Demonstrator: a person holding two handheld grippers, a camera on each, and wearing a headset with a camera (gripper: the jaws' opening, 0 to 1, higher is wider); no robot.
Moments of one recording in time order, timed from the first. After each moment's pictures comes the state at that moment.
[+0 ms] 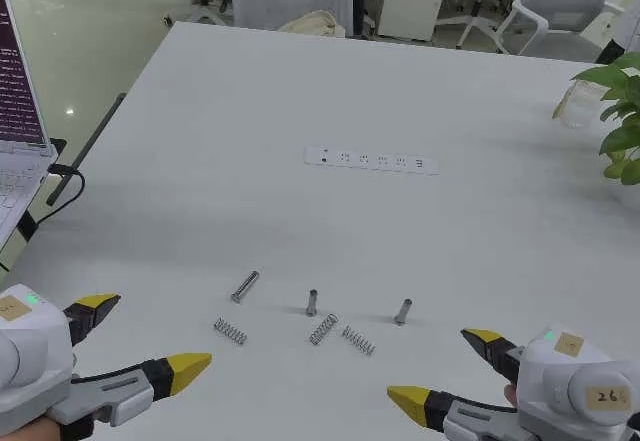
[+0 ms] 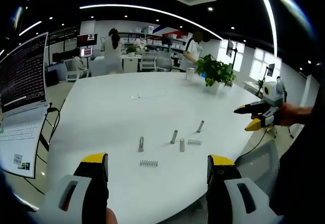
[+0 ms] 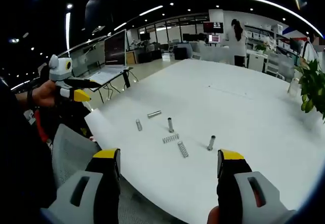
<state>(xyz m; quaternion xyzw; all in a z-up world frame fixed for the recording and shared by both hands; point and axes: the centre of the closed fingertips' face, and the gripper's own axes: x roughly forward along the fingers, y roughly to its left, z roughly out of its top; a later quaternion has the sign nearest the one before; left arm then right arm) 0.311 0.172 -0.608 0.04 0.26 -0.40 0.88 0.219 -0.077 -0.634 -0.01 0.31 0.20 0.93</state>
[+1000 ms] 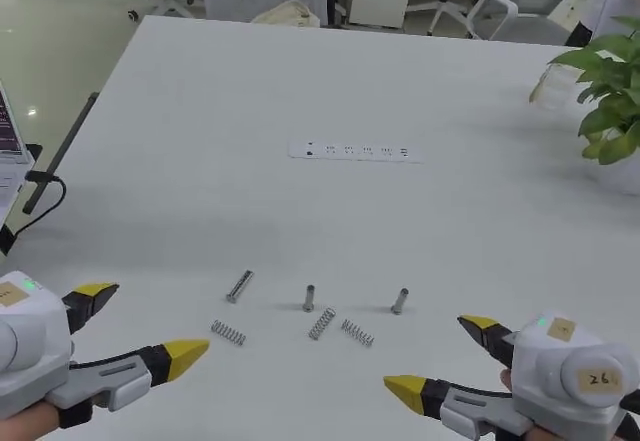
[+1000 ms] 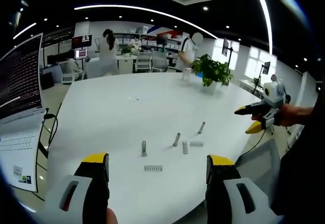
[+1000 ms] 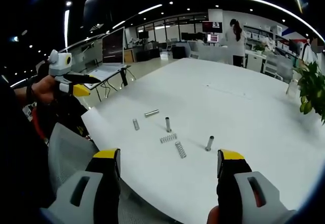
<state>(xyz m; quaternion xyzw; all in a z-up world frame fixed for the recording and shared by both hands) 0.309 0.167 -0.602 0.05 0.25 -0.38 0.89 0.223 -0.090 -0.636 -0.01 0.30 0.21 0.93</state>
